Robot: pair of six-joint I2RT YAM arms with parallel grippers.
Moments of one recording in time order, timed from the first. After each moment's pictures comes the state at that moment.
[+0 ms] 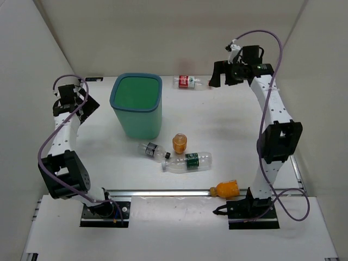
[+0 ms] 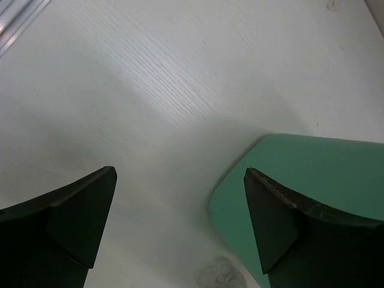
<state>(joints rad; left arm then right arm) 0.27 1.48 1.25 -0.54 -0.05 -0.54 0.07 1.89 1.95 -0.78 -0.46 -0.04</state>
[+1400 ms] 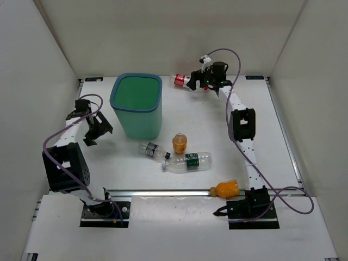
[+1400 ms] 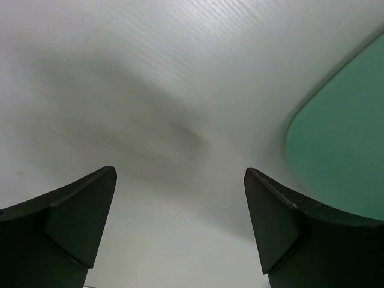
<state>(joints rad) 0.21 1.55 1.06 -0.65 -0.01 -0.45 0.16 2.80 2.56 -0.15 -0.57 -0.06</state>
